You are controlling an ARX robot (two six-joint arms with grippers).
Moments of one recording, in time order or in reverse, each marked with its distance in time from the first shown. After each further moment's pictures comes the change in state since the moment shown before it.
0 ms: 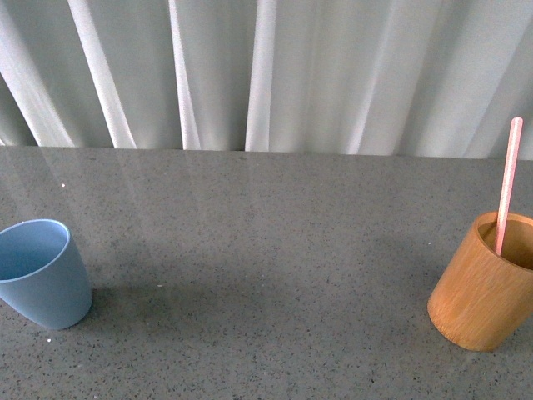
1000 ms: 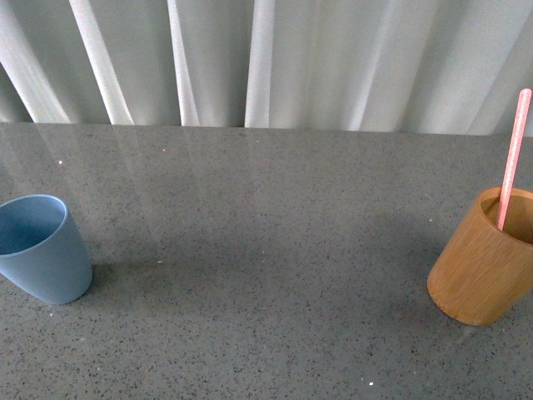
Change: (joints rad) left arm 0.068 1.053 0.520 -0.124 0.236 -0.012; right arm 0.000 0.000 0.000 0.000 0.000 0.000
